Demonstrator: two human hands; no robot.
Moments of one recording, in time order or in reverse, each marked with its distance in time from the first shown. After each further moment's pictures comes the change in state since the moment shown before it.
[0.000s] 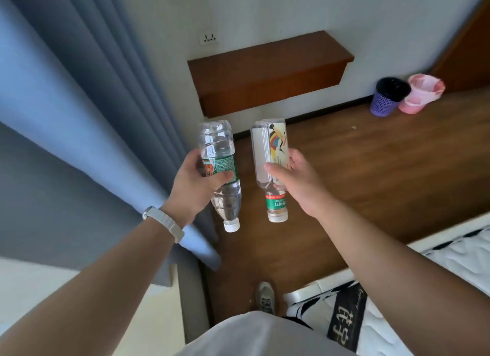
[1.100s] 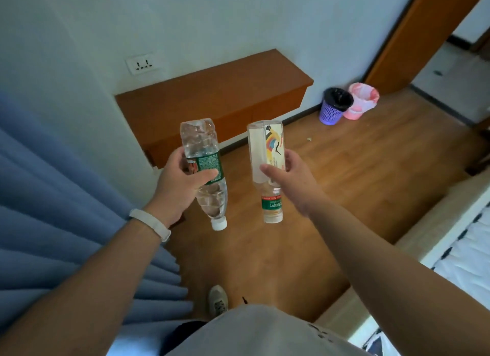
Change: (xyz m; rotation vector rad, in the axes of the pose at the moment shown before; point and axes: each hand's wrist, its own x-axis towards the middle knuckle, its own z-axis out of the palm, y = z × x) left_hand 0.338 0.035 0.031 -0.028 -0.239 0.041; right_hand 0.263 -0.070 -0.037 -0.054 0.339 0.075
